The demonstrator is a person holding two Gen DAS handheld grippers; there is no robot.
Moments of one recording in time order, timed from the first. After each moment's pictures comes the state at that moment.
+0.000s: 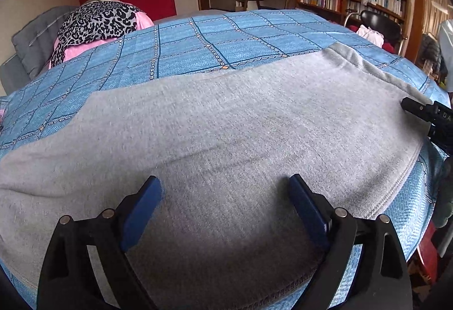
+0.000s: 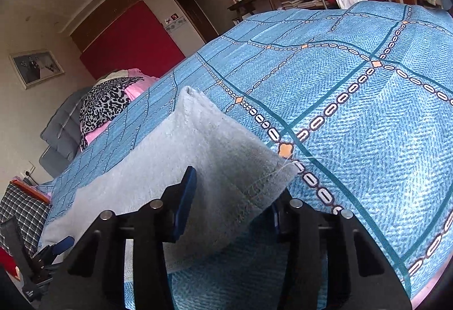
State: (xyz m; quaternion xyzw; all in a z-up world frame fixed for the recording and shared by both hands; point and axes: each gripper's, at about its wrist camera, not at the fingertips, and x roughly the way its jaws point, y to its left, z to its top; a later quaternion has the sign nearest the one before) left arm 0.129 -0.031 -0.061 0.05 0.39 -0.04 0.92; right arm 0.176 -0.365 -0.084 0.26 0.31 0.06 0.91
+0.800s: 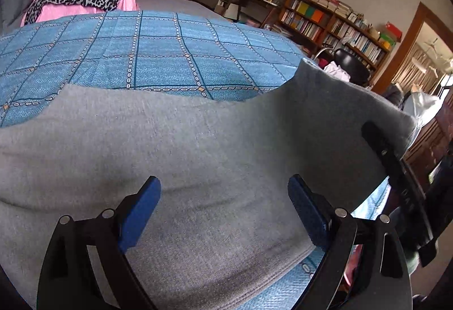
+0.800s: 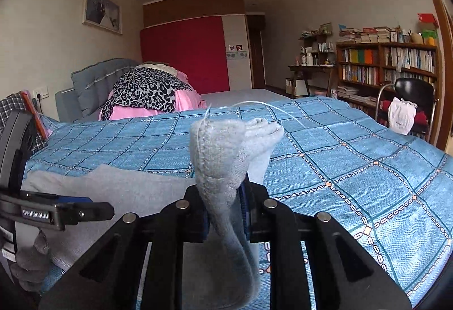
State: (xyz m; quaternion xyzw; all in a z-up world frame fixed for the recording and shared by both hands) left arm 0.148 0.012 -0.008 -0.12 0.40 -0.15 0.89; right arm 0.144 -0.218 0.009 0.03 0.17 0.13 0.98
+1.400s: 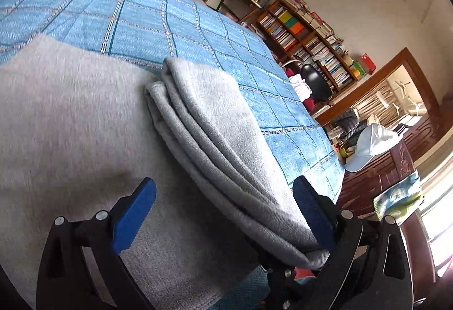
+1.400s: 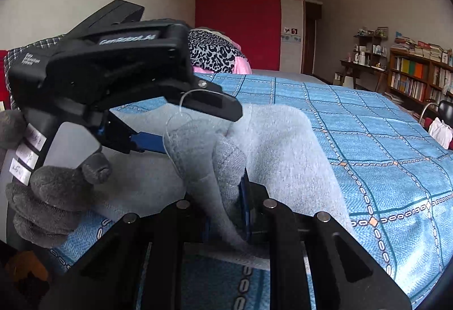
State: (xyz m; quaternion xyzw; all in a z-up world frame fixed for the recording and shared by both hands) left arm 0.157 0.033 -0.022 -0.27 0.43 -0.24 0.83; right arm 0.101 -0.124 -0.046 -0.06 0.22 0.25 0.94
